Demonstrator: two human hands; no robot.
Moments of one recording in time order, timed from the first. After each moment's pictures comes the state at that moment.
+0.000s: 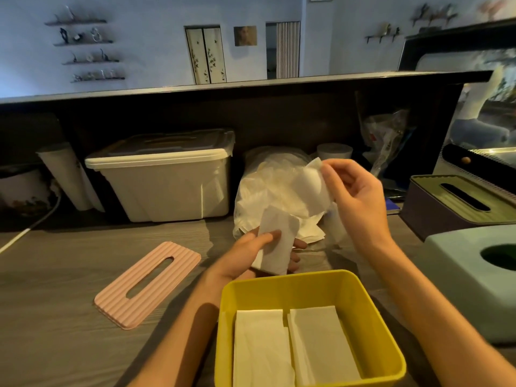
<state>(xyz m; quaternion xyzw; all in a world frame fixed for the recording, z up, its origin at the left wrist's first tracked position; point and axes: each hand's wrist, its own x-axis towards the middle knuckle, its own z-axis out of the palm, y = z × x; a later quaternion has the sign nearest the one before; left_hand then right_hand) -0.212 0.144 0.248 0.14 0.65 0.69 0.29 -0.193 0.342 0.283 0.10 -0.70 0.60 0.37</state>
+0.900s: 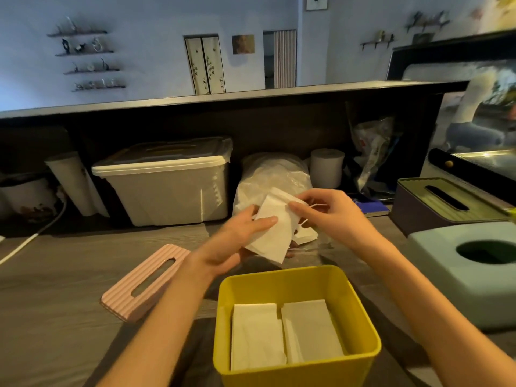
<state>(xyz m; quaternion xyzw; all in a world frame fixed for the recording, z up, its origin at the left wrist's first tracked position) -0.201 0.132 0.291 0.18 0.68 0.67 0.23 -0.180 0.344 0.287 0.08 -0.85 0.50 0.17</state>
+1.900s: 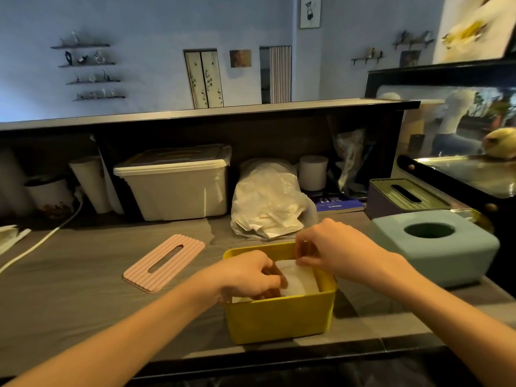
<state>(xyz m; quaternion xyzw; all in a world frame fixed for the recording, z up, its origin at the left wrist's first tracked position) -0.089 0.133 0.308 0.21 0.89 0.29 0.28 -0.063 0.327 0.310 0.10 -0.99 0.06 0.04</state>
